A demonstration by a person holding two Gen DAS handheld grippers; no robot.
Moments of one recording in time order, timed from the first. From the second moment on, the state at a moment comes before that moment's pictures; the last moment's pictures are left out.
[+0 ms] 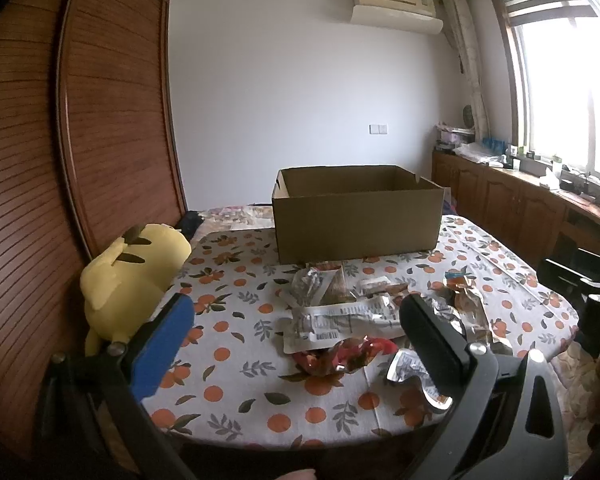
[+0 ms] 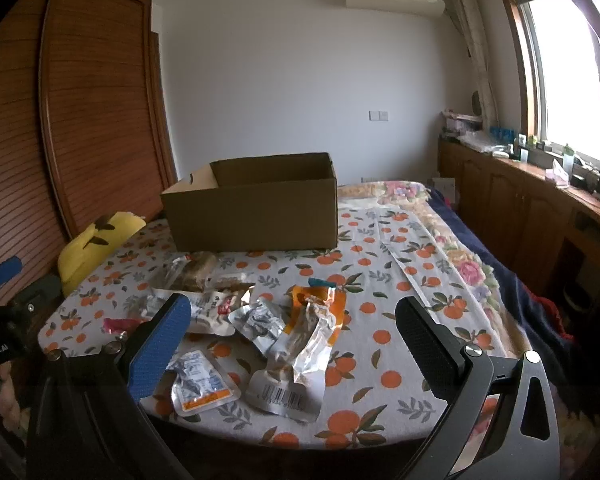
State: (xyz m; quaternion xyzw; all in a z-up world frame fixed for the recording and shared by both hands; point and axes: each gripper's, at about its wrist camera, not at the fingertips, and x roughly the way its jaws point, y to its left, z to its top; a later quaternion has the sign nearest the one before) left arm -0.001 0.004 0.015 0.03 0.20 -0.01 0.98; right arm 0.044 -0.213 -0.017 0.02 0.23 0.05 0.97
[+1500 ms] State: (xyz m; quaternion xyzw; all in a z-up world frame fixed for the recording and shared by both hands) left arm -0.004 0.002 0.012 0.03 0.20 0.00 0.98; right arm 0.043 -0.213 -0.015 0.02 0.23 0.06 0.97
